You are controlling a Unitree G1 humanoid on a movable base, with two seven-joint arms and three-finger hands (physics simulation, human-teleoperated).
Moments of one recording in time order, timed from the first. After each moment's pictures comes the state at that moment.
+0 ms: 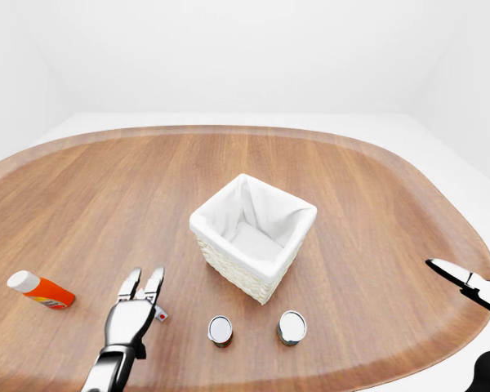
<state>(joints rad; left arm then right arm) 0.23 0.17 -0.09 0.27 1.39 0.01 0.31 0.13 -0.17 -0.92 -0.56 0.40 0.09 0.02</state>
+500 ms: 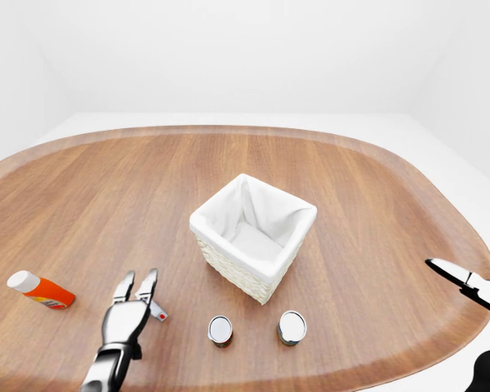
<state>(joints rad) 0.14 0.20 -0.08 0.49 1.34 0.02 0.40 0.13 -0.17 -0.92 -0.55 0.40 0.09 0.02</state>
